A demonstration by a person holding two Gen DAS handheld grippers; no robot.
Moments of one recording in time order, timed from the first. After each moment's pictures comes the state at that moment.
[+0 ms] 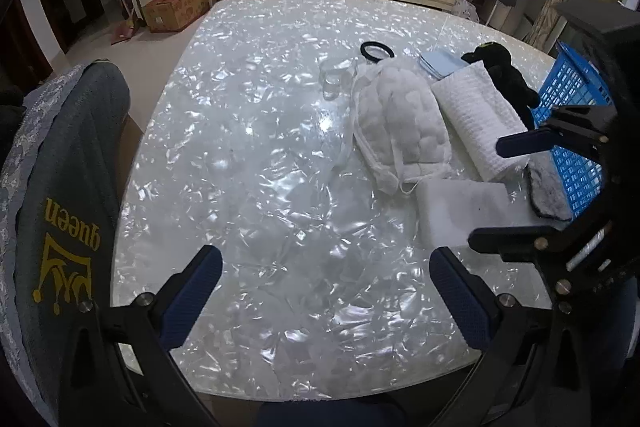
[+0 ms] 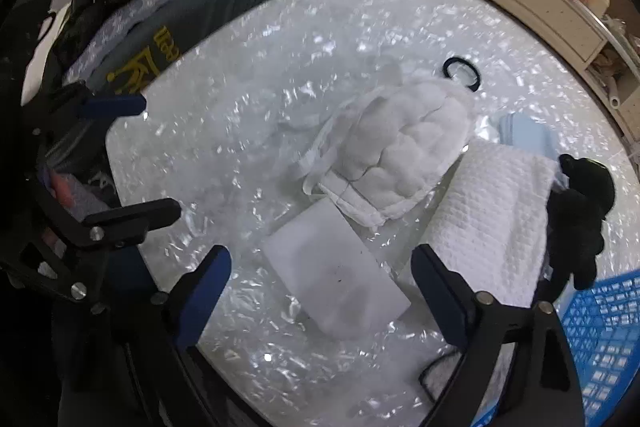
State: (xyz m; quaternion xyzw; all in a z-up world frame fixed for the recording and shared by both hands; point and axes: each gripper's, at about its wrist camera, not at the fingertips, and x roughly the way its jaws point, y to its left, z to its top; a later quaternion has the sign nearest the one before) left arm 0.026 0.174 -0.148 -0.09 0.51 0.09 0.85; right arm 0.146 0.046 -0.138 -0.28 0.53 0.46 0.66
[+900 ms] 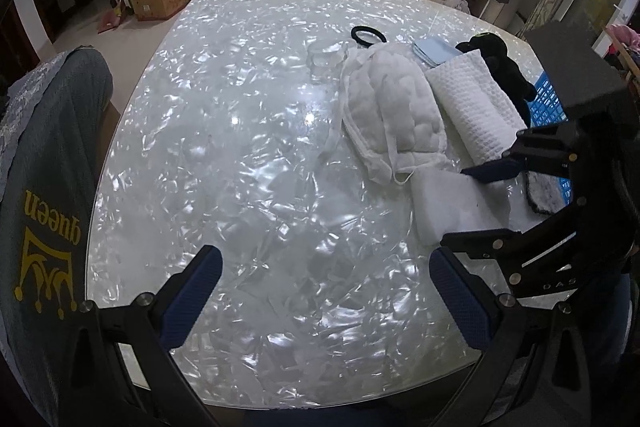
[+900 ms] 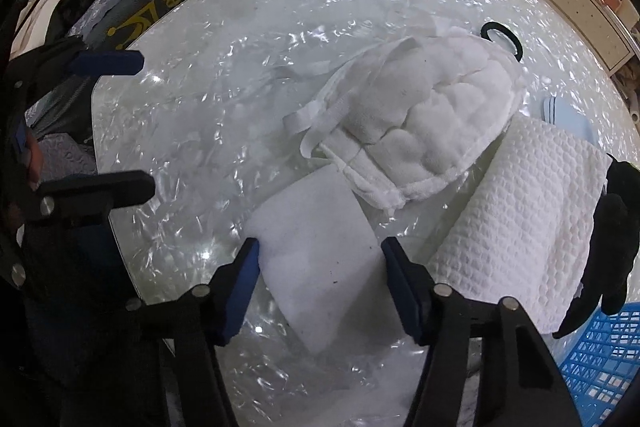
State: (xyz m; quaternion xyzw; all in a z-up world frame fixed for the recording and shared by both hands) left arm 0.032 0.174 -0.163 -0.12 0.52 0.07 0.84; right arm 0.138 0.046 -0.184 -0.32 0.54 0.48 0.62
